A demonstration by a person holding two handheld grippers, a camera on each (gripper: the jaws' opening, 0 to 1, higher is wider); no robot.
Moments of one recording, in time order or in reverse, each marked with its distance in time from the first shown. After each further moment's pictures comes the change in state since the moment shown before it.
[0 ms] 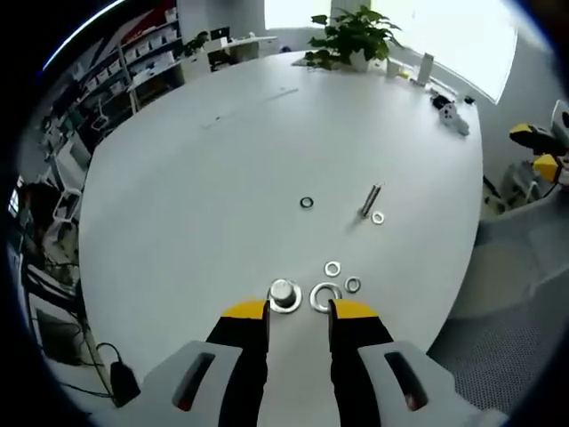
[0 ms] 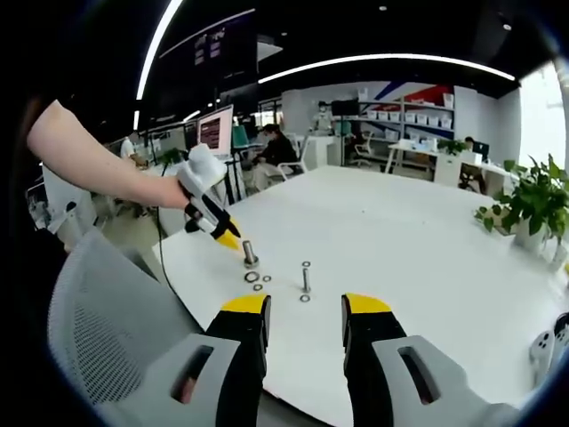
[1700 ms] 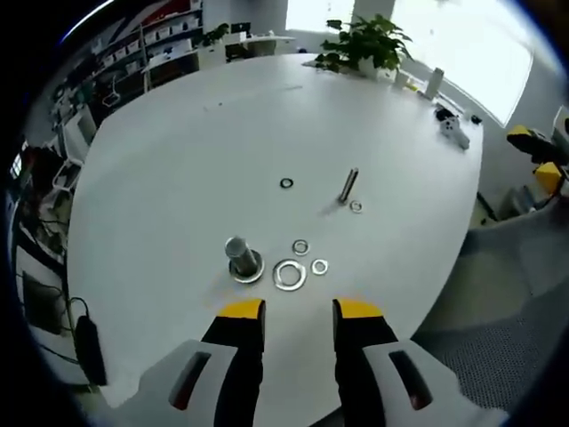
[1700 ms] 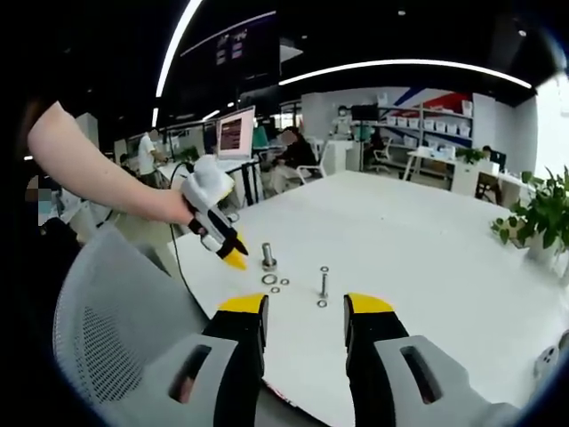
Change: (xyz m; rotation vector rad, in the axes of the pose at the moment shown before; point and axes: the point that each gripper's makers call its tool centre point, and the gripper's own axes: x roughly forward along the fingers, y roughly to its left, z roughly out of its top) left arm 0.008 -0.034 -0.029 -0.116 0.012 -0.018; right arm 0.001 0.018 0.004 -0.037 -0.016 0.076
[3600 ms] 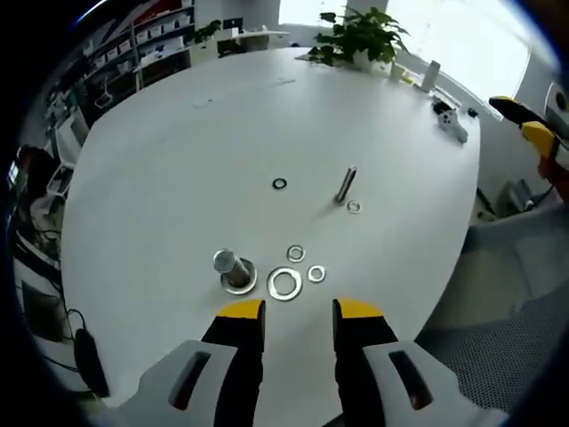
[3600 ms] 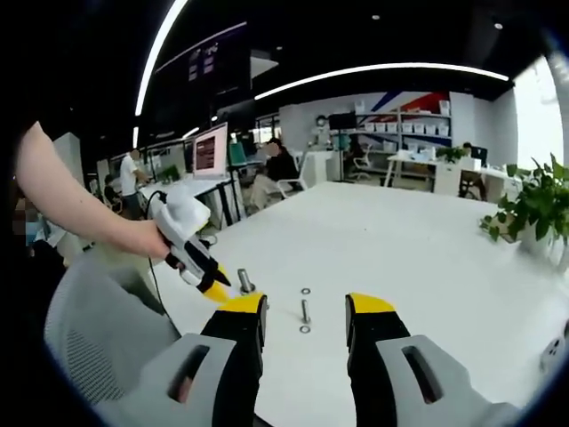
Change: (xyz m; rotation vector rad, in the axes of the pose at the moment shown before) left arm 0.010 -0.005 0.006 0.028 0.026 -0.022; right arm 0.026 -0.031 0.025 0.077 -0.070 -0.086
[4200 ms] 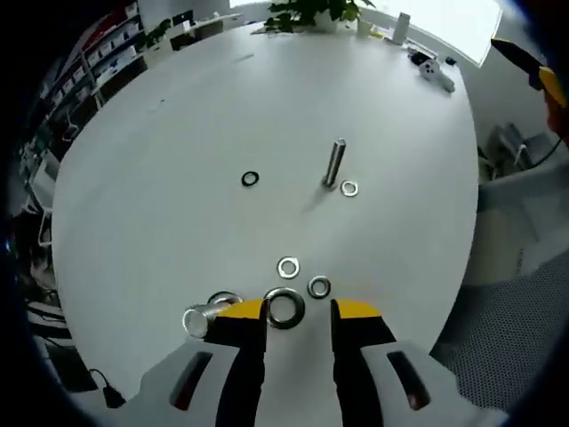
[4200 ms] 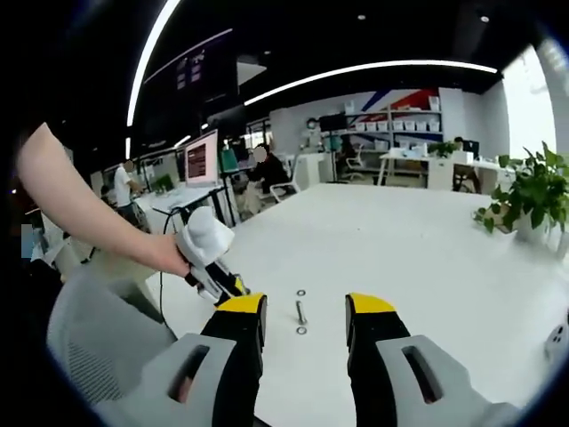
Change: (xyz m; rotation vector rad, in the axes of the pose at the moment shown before) left arm 0.045 0.002 0.010 0.262 0.167 -0.039; right arm -0.001 -0.010 0.000 0.052 -0.011 -0.026
